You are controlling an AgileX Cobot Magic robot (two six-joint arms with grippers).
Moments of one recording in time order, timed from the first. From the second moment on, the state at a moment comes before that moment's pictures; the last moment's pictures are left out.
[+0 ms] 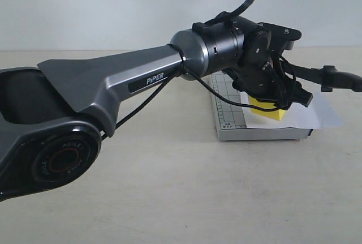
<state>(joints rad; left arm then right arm) -0.70 2.55 -2.32 0.02 0.76 0.48 0.00 0.00 0.00 0.02 0.33 -0.02</state>
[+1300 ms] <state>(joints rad) -0.70 2.56 -2.32 0.02 0.73 0.48 0.00 0.00 0.00 0.02 0.33 -0.02</state>
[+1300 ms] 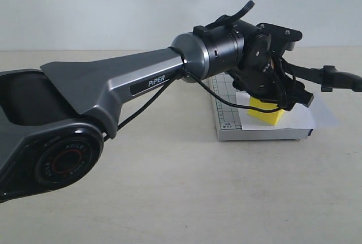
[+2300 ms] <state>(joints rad) -0.70 2.45 -2.32 -0.22 0.71 0.65 0.00 0.00 0.00 0.02 0.33 -0.02</state>
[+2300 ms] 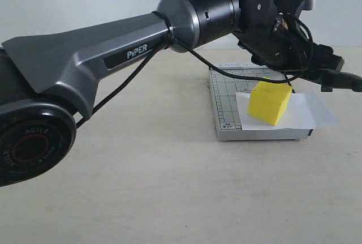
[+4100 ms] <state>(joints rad) -0.76 1.16 -1.69 0.06 1.12 0.81 0.00 0.00 0.00 0.03 0.33 -0.02</state>
